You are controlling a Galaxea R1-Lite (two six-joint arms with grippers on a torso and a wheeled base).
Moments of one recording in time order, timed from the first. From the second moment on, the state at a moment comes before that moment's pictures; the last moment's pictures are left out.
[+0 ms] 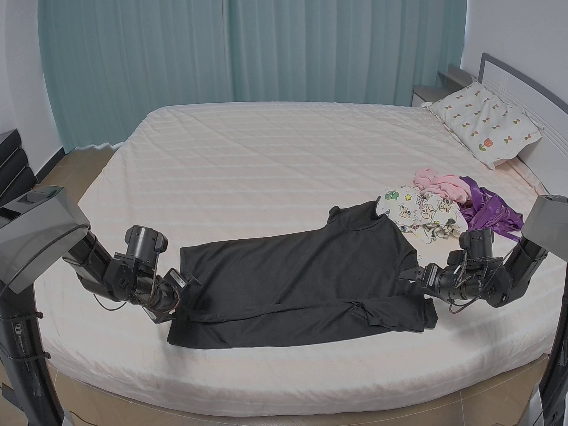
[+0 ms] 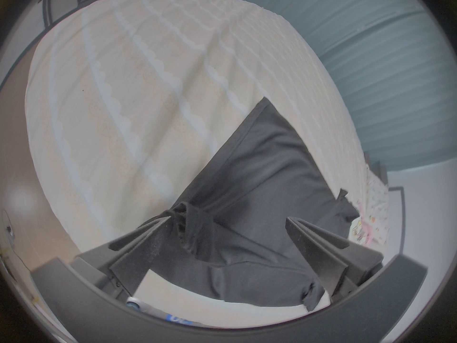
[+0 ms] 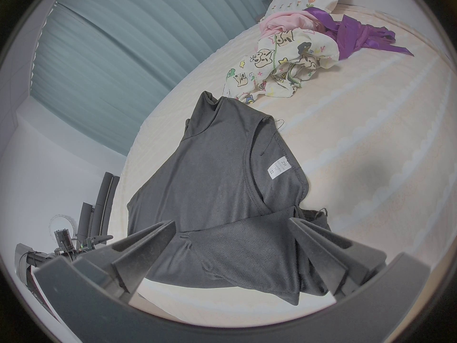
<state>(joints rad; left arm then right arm) -0.16 2.19 -0.93 -0.30 -0.09 -1.02 0.09 2.20 -0.75 -0.74 0.28 0.55</state>
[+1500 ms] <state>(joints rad) -0.14 2.23 -0.93 -0.32 -0.02 -1.00 0.03 2.30 -0.74 -0.81 0.32 0.45</state>
